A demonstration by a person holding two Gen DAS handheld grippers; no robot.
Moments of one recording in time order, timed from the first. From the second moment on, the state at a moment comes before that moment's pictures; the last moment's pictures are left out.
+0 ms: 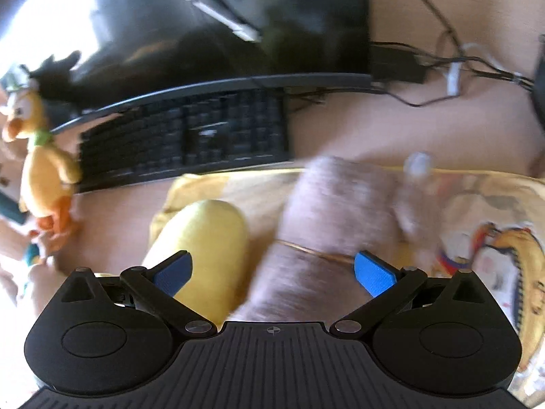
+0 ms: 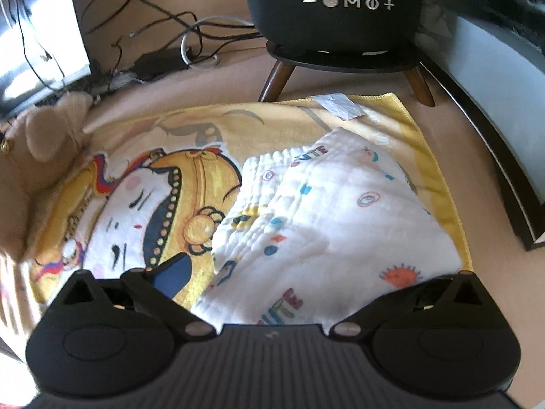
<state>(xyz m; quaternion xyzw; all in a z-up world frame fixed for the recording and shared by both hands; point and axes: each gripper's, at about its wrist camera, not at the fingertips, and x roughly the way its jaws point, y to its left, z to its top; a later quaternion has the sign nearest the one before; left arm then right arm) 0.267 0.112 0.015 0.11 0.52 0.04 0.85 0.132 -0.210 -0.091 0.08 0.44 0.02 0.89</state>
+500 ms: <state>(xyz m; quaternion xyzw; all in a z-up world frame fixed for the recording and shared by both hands) 0.269 0.054 -0.019 0.22 0.54 -0.09 0.81 0.140 -0.233 -0.088 0.16 0.45 0.03 0.88</state>
